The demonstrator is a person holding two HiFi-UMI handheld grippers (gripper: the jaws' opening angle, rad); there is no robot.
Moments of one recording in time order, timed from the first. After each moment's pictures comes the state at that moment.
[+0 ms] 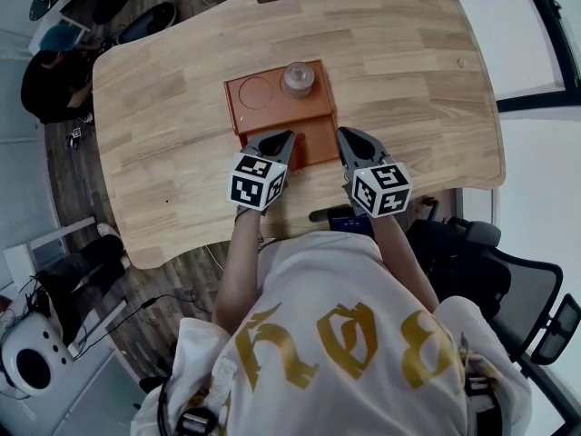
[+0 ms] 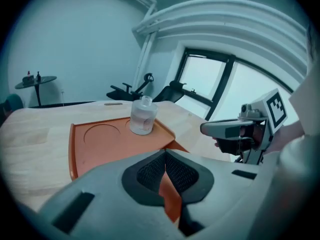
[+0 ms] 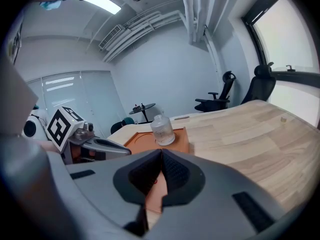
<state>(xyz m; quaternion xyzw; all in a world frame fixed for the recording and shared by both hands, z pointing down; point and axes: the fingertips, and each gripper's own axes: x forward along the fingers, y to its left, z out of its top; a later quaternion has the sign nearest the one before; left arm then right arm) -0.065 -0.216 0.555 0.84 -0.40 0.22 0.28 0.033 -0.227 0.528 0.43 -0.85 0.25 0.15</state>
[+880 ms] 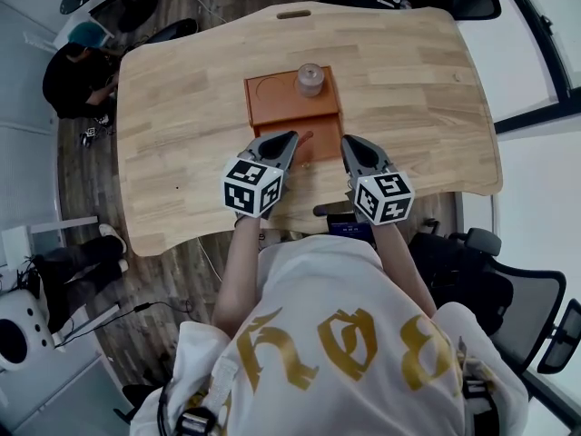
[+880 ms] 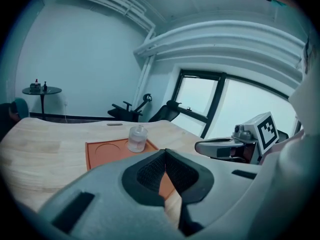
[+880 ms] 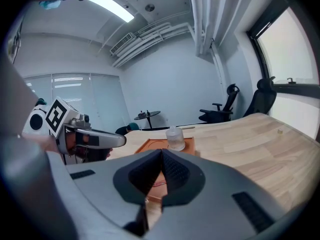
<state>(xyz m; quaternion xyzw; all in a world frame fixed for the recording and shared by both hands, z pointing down) -0.075 -0.160 0.465 0.86 -0.43 0.13 0.23 0.027 -0.167 0.476 0.43 -0.87 0.20 0.12</state>
